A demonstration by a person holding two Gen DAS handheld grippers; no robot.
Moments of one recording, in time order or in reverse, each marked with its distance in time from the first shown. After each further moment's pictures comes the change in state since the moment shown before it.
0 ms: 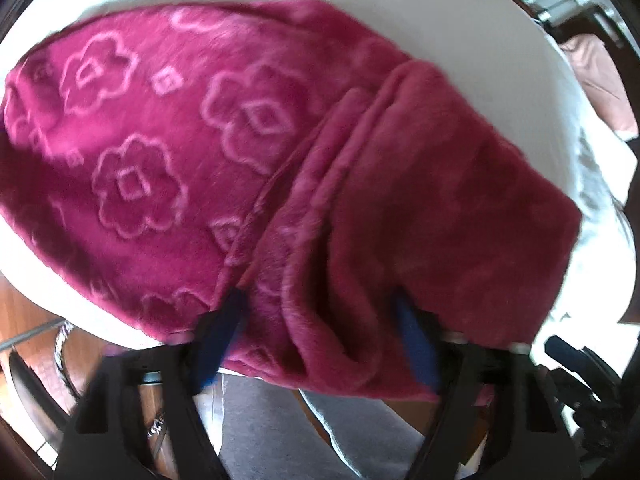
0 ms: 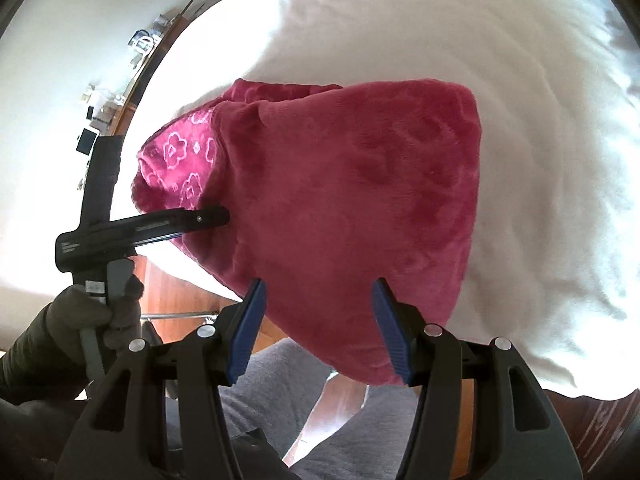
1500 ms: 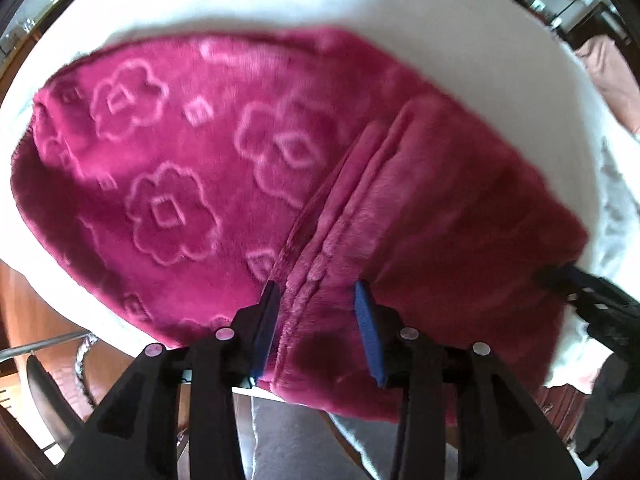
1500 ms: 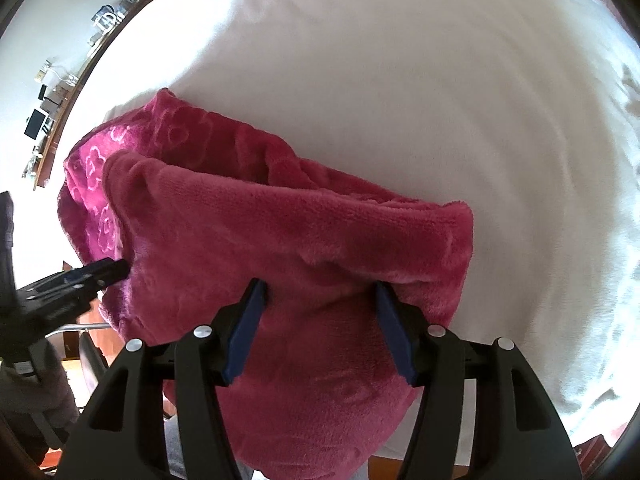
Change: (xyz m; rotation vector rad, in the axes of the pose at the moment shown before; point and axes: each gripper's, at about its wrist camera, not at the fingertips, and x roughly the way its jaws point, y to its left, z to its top) left arm 0.005 -0.024 -0.003 0.020 -0.080 0.113; right arm 0.079 -0.005 0.084 -0.057 0.023 -0.233
